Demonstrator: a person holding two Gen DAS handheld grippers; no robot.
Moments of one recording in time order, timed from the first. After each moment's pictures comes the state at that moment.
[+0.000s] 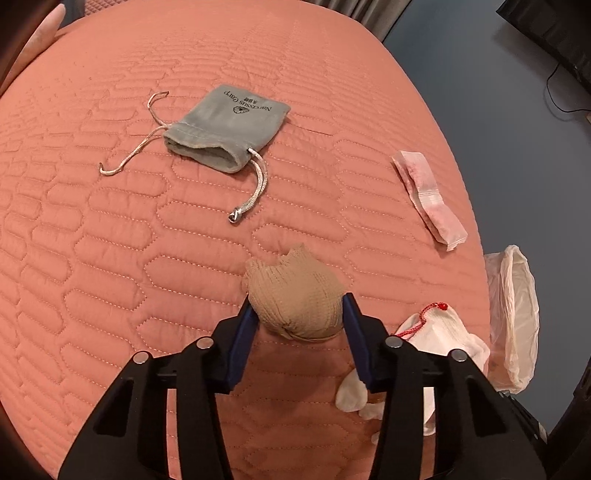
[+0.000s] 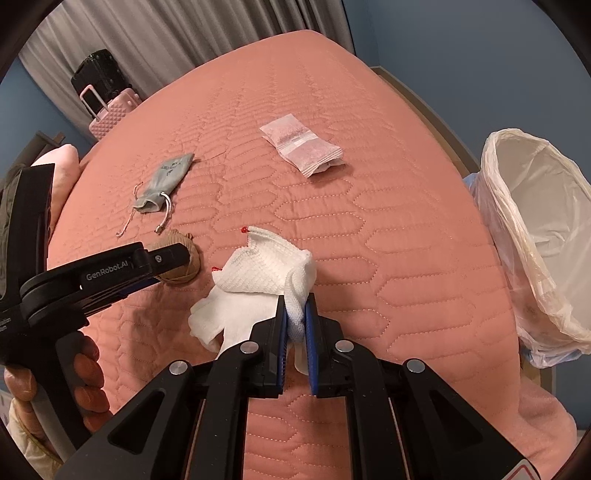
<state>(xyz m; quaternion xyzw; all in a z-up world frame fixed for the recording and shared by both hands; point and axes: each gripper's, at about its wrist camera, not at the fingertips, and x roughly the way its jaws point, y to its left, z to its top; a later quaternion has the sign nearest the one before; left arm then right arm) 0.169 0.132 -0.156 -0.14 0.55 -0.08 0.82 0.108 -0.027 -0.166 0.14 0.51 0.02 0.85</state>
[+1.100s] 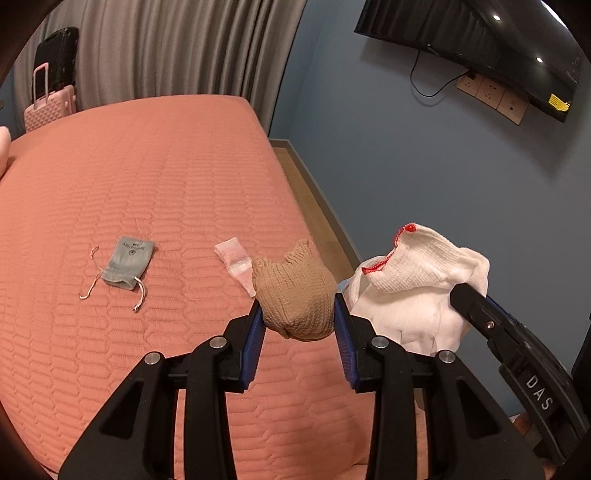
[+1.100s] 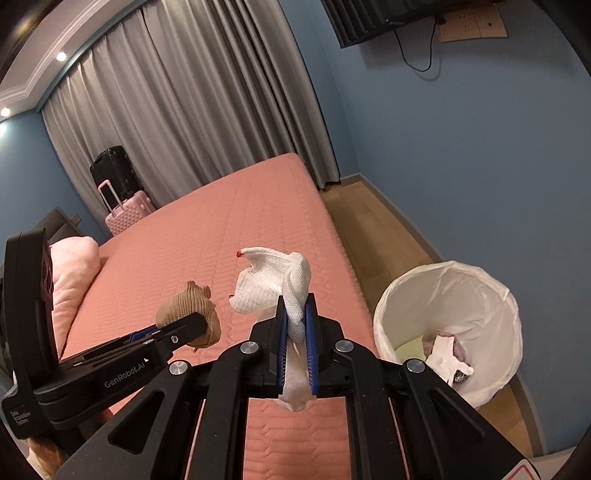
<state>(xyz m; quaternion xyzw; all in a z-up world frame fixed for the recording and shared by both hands) 0.097 0.018 0.008 -0.05 0.41 -0.20 0.89 0.020 -0.145 0.031 0.17 0.31 -0.02 0.94</state>
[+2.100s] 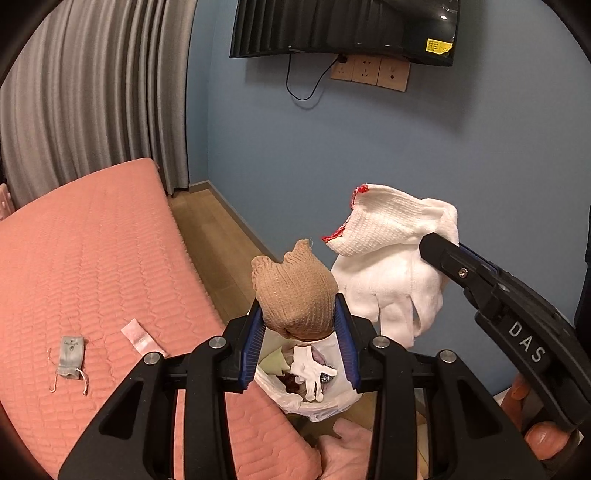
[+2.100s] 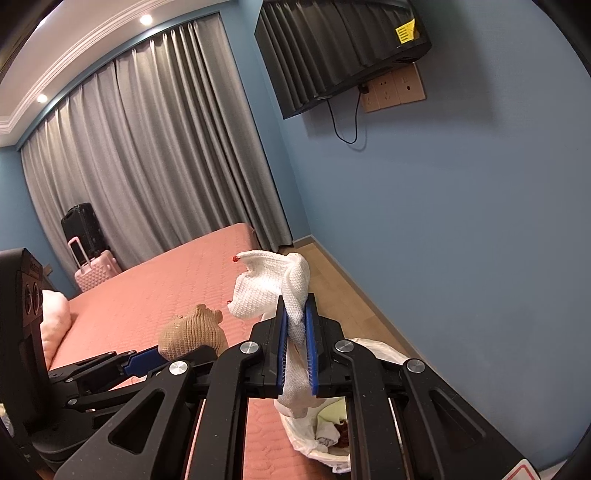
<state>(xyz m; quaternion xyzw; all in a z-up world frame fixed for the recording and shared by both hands) 0.069 -0.124 0.063 0.05 0.33 -0.32 0.88 -0.022 -0.254 0.096 0.17 0.22 -0.11 0.95</state>
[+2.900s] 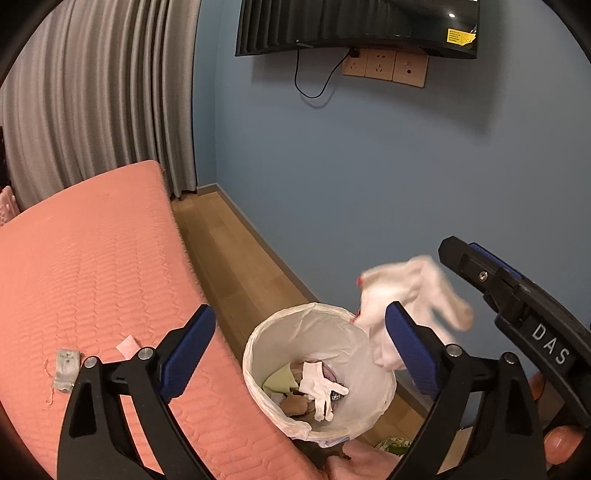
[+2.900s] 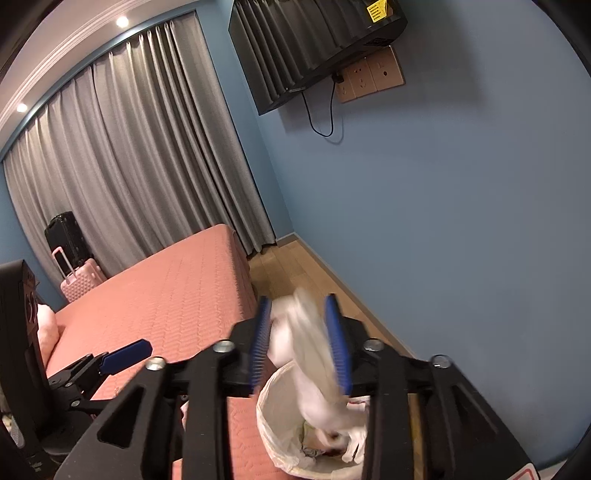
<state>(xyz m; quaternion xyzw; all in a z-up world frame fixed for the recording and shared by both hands) 0.097 -0.147 0.050 0.05 0.33 -0.30 0.89 -0.004 -0.264 0.075 0.18 0.22 -0.15 0.95</state>
